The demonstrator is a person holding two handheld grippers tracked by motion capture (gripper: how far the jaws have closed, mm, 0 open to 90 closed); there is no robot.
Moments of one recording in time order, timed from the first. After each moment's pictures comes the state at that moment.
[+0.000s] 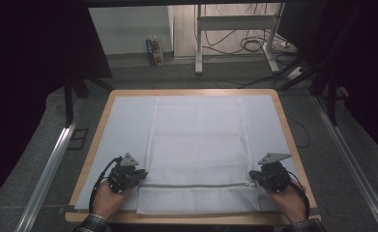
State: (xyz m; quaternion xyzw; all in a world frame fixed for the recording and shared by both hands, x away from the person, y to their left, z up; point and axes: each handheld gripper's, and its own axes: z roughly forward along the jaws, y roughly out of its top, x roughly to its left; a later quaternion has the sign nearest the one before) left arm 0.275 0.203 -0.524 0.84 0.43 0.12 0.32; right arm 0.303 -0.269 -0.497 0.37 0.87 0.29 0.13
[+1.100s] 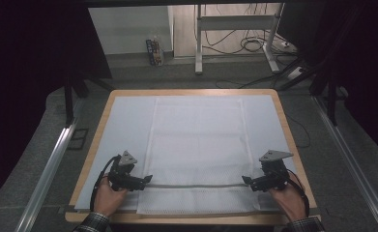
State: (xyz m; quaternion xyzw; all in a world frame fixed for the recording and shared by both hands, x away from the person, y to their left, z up) left arm 0.282 0.207 -0.532 0.82 0.43 0.15 0.34; right arm 0.315 -0.273 -0.505 0.37 0.85 0.34 0.14
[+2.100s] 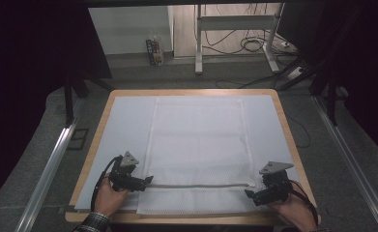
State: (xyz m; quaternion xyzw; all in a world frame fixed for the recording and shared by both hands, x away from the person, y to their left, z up) left arm 0.282 0.204 -0.533 0.83 0.42 0.15 0.33; right arm 0.280 -0.273 -0.506 0.35 0.88 0.29 0.14
